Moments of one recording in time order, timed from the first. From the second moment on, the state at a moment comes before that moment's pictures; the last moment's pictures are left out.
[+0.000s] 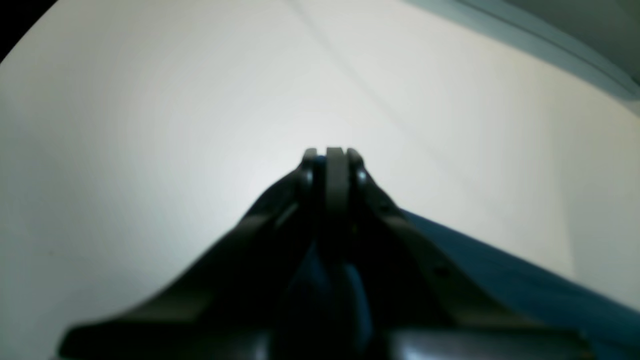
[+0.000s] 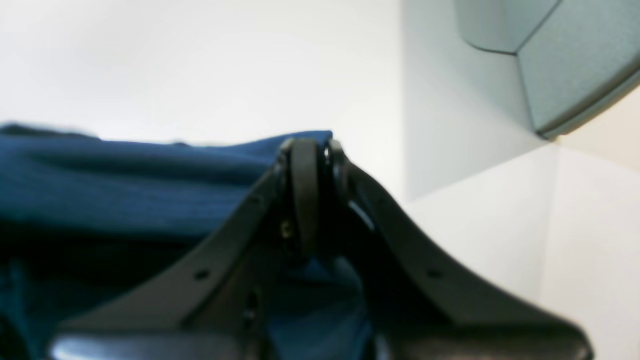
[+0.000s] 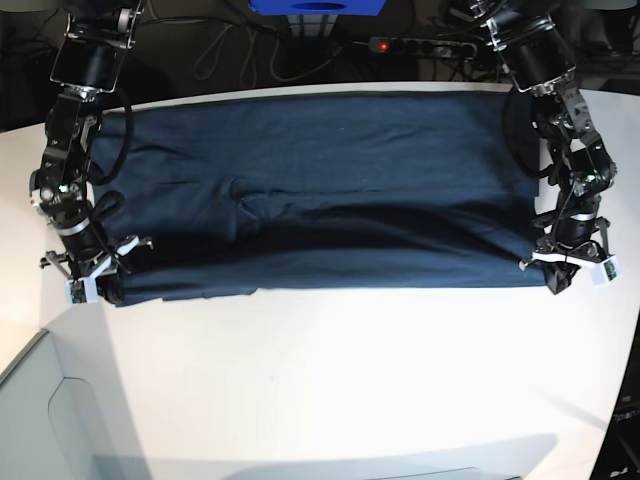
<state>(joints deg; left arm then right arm) -0.7 -14.2 -28.8 88.3 -25.7 -11.6 29.2 -0.4 14.4 18.8 88.5 8.8 26.8 -25.3</state>
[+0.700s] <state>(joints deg) 13.2 -9.2 -32.7 94.1 -25.7 -11.8 29.2 -13.9 14.7 20.9 95.4 8.5 26.8 -25.5</state>
